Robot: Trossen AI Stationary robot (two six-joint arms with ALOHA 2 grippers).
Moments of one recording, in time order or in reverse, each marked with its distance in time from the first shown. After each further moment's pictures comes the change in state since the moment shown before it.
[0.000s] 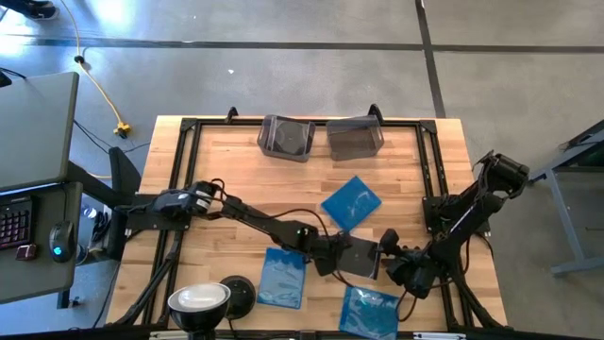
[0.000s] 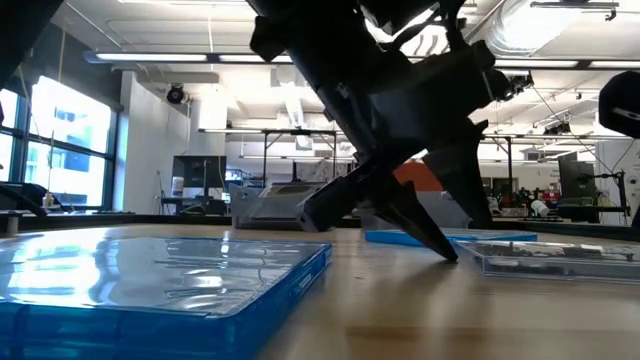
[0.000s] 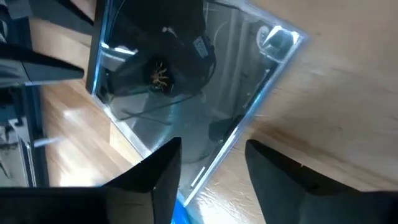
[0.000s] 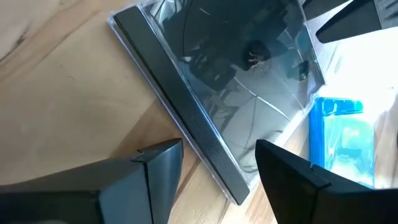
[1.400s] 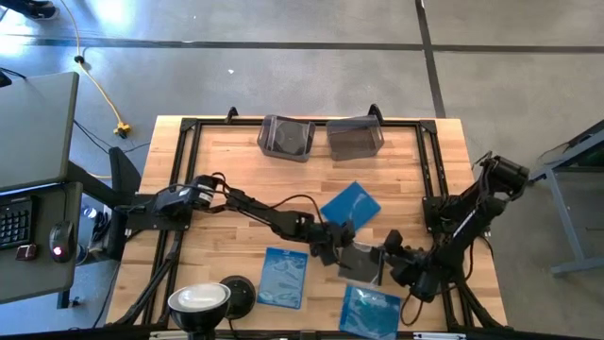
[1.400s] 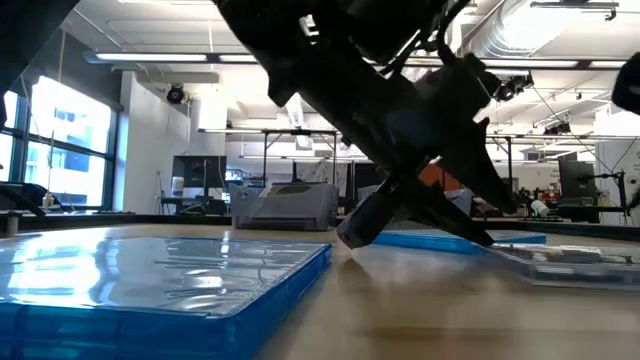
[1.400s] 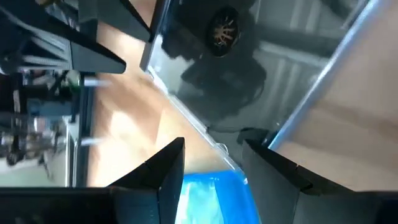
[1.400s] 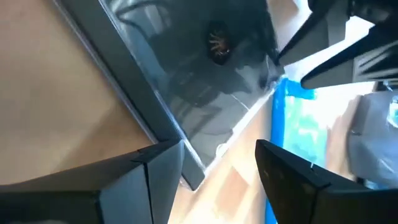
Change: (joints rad) left arm 0.084 0.000 -0.117 0.346 0.080 0.067; right arm 0.061 0.024 0.022 -0.083 0.114 0.007
